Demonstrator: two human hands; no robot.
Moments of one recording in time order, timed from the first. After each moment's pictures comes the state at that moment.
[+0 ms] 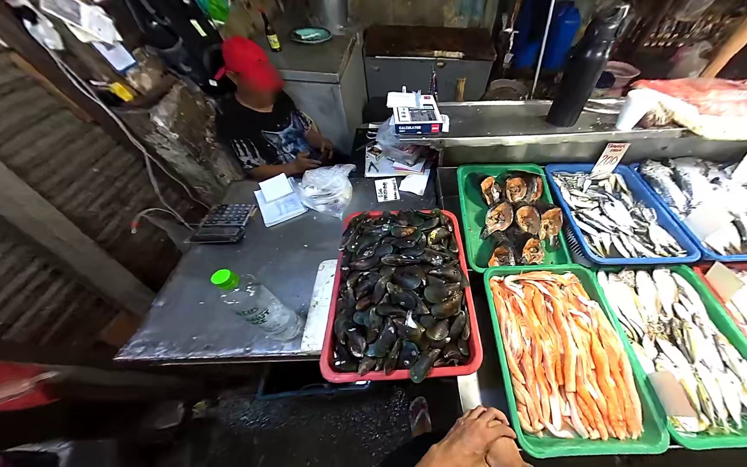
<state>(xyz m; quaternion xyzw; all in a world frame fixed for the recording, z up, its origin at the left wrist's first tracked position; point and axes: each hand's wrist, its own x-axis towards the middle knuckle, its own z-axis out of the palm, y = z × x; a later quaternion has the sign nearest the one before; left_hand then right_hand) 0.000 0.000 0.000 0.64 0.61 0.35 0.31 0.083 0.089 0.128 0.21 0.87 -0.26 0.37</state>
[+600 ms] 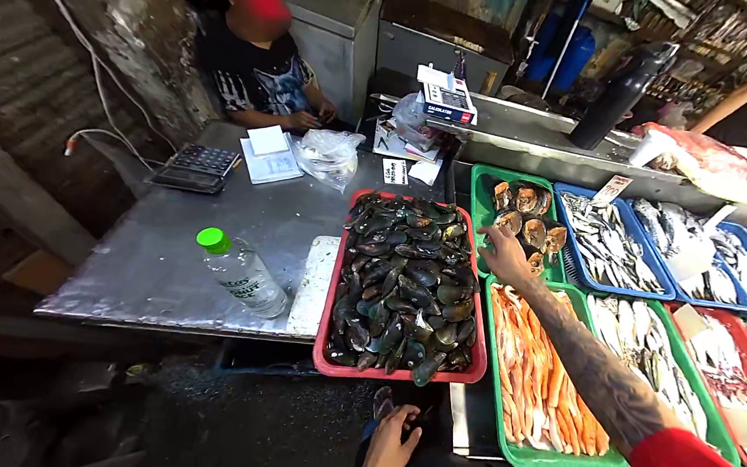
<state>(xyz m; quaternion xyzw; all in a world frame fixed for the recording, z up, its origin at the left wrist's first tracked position) -0.046 -0.110 0.009 0.24 0.78 0.43 0.39 -0.192 0.267 0.199 0.19 0.96 -0.18 -0.05</state>
